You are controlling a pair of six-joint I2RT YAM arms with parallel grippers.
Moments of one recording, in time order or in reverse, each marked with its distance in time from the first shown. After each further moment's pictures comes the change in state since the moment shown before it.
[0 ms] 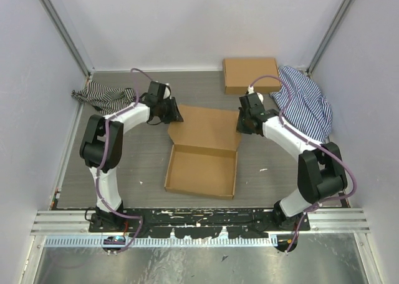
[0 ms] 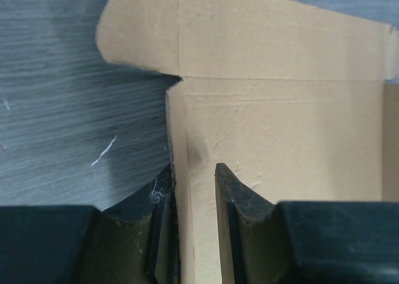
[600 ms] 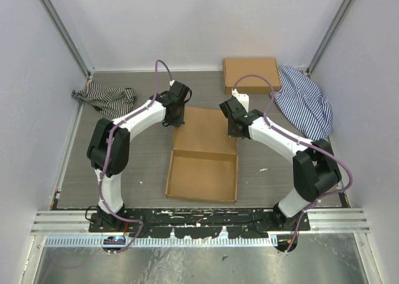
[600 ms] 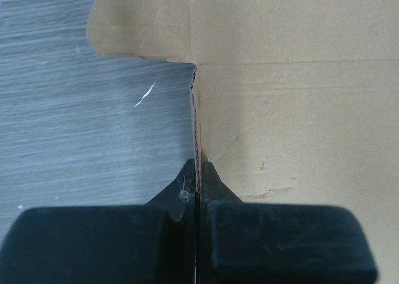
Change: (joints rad) left arm -0.200 -0.005 0.174 -0.378 -0.459 0.154; right arm 0.190 0.048 0.080 -0.135 0.287 0.008
